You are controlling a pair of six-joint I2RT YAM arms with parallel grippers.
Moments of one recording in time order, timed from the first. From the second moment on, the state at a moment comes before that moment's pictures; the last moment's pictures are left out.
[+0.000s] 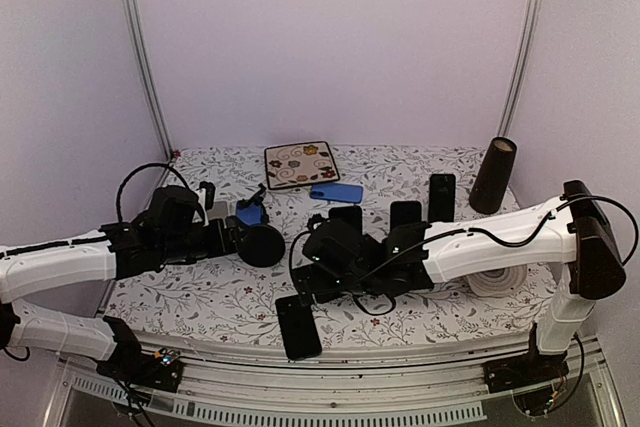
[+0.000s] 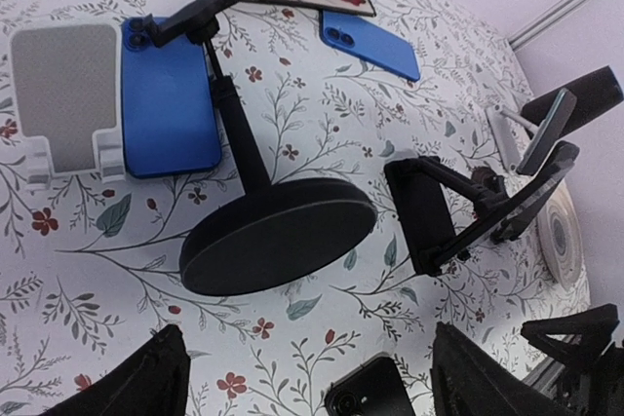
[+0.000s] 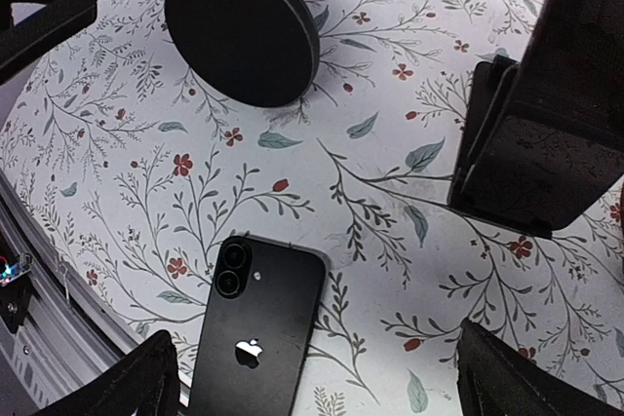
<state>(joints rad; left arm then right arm) -0.70 1.08 0.60 -0.14 -0.12 -0.71 1.29 1.79 1.28 -0.39 0.37 0.71</state>
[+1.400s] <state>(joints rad) -0.71 0.97 0.50 -0.05 -0.06 -0.71 1.33 2.24 1.71 -0.66 0.29 0.79</state>
